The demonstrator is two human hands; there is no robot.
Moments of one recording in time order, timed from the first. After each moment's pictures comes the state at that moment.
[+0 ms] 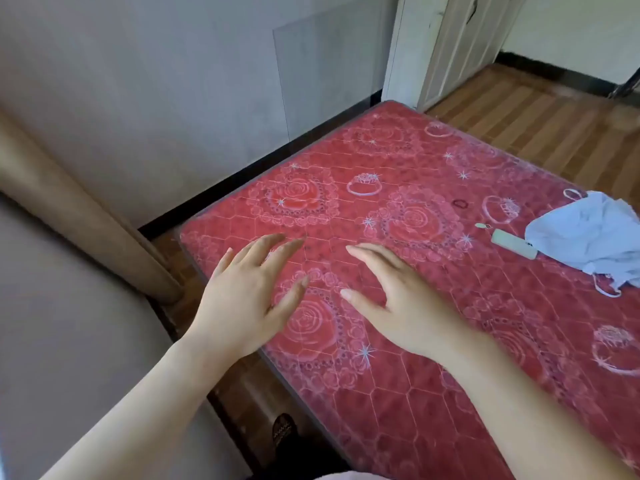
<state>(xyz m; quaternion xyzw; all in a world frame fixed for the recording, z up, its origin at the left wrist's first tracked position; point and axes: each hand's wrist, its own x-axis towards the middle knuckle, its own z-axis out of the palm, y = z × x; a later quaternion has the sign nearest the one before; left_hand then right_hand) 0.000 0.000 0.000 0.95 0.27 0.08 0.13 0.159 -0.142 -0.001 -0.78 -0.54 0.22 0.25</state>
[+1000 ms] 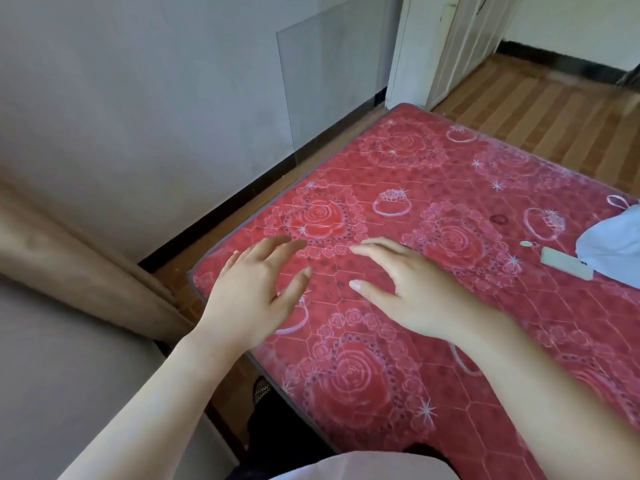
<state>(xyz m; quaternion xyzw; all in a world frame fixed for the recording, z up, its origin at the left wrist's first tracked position) 0.035 0.236 -0.024 0.94 0.26 0.08 0.21 0.194 0.085 -0.008 -0.79 -0.54 0.20 0.19</state>
